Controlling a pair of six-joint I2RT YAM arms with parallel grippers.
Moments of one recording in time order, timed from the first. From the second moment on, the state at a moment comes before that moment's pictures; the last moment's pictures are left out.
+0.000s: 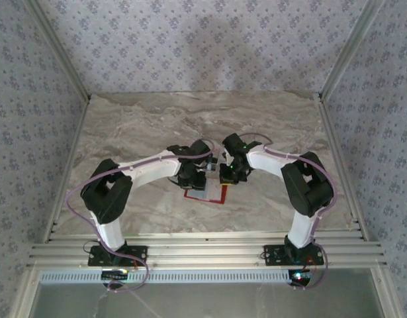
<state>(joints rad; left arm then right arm) -0.82 1.79 1.23 -0.78 0.14 -0.67 0.56 1.80 1.11 -0.64 -0.30 0.50</state>
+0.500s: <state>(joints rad) -0.80 1.82 1.18 -0.53 0.37 -0.77 0.60 1.67 1.02 -0.60 -0.30 0.58</state>
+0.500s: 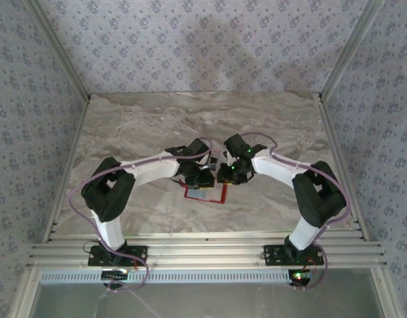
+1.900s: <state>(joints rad) -0.77 1.87 1.17 -0.51 0.39 -0.80 0.62 1.73 0.98 -0.53 -0.31 0.64</state>
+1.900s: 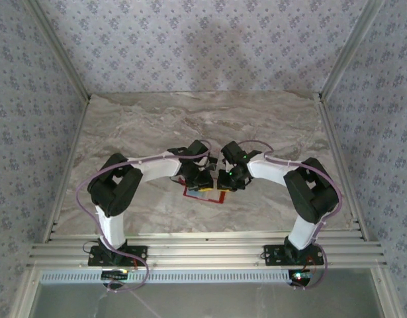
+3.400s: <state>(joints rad) -0.69 1.85 0.91 -0.03 0.66 -0.94 0.62 1.73 0.97 -0.52 -0.31 0.64</state>
